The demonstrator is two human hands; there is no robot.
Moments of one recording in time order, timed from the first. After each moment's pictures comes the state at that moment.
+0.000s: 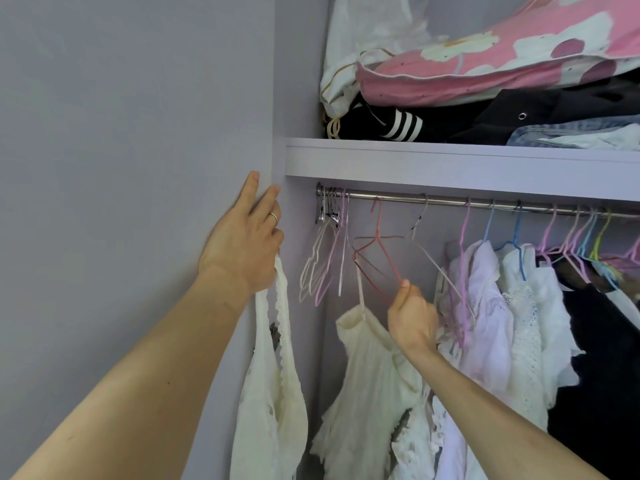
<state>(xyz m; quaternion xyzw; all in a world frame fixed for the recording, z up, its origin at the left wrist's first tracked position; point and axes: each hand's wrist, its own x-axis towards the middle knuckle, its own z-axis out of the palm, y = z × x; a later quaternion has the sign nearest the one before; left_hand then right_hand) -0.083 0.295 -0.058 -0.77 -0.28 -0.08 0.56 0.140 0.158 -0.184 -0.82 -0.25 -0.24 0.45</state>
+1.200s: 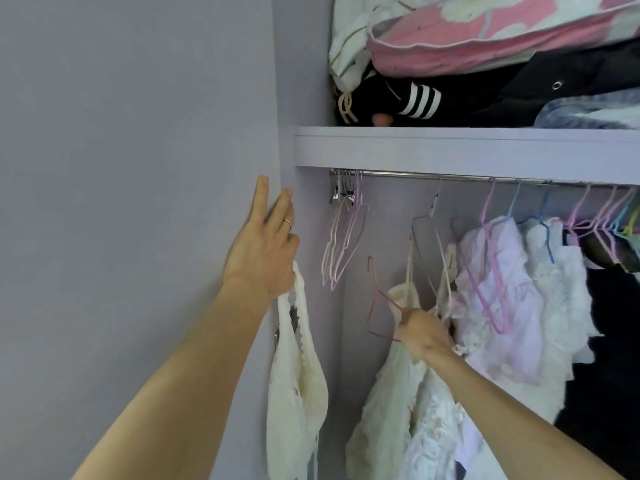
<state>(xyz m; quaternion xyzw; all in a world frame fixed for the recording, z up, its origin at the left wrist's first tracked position) -0.079 0.288 -0.069 -0.81 -0.28 -0.05 0.50 0.136 0.146 -0.213 -0.94 -0.29 0.04 0.20</state>
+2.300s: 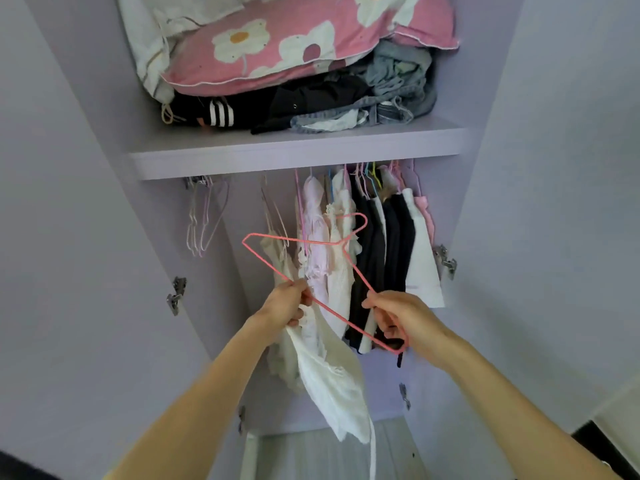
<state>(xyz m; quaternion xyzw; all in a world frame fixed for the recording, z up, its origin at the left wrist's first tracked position) -0.086 -0.005 -0.058 -0.73 -0.25 -0.01 -0.63 -0.047 -0.229 -0.048 -0.74 -0.13 0.26 0.61</state>
